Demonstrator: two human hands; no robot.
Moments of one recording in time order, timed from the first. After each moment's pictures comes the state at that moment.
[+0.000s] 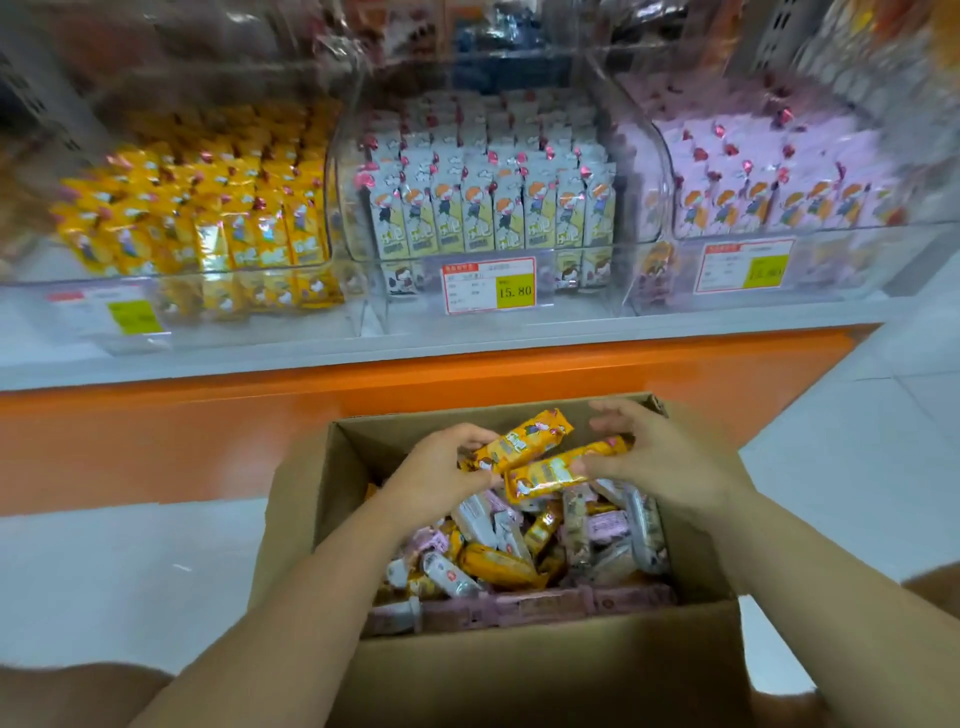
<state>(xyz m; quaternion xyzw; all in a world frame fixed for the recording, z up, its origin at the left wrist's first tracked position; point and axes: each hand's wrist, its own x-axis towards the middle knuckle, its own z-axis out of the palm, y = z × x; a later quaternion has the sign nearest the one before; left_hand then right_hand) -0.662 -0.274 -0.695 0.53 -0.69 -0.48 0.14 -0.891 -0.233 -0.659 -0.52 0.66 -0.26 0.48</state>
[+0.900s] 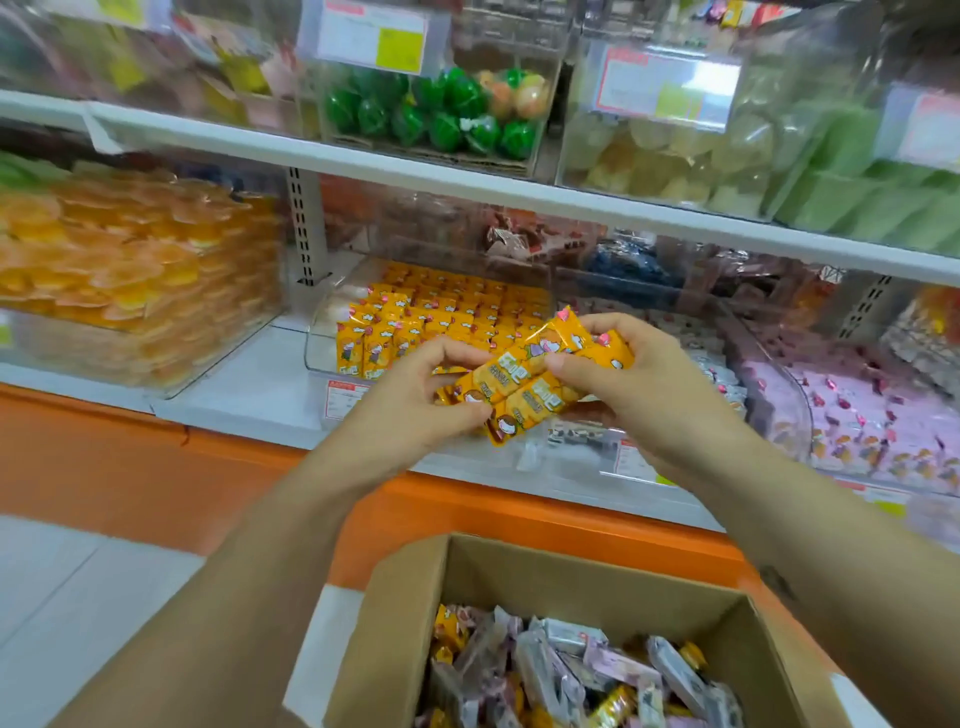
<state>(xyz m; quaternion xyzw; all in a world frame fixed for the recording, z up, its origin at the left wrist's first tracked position) -0.512 -0.288 -0.512 0.40 -0.62 -0.45 0.51 -0.701 -0.286 -0.455 -0.61 0.48 -0.44 0.46</state>
